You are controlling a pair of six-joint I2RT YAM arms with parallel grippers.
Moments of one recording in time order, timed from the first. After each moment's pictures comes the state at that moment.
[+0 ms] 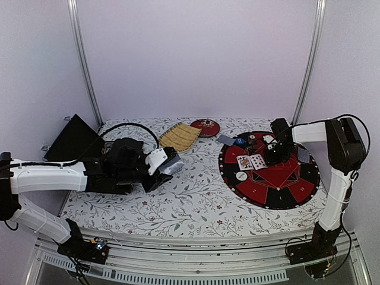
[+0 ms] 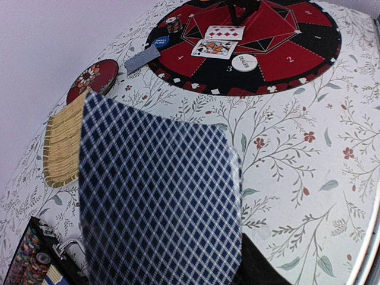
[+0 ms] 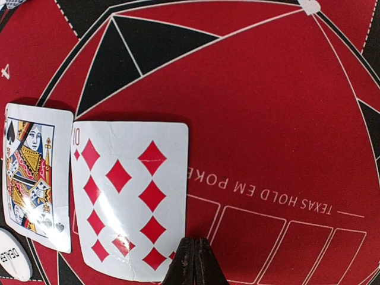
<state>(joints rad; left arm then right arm) -0.88 1.30 0.75 -0.02 -0.06 0.28 0.19 1.96 1.26 -0.47 -0.04 -0.06</state>
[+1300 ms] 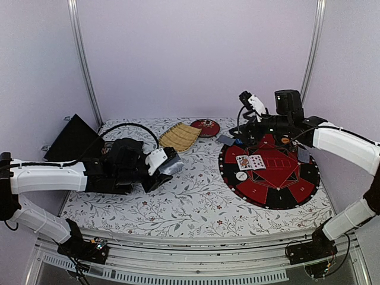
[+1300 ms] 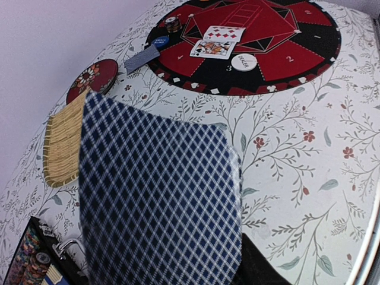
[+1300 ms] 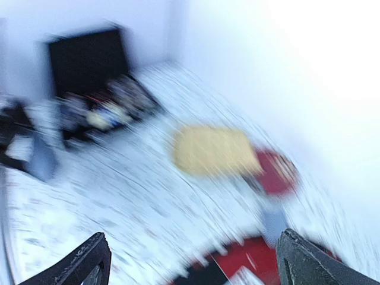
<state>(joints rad) -0.88 1.30 0.75 -0.02 -0.06 0.29 0.47 1.46 1.18 -0.20 -0.30 -0.26</state>
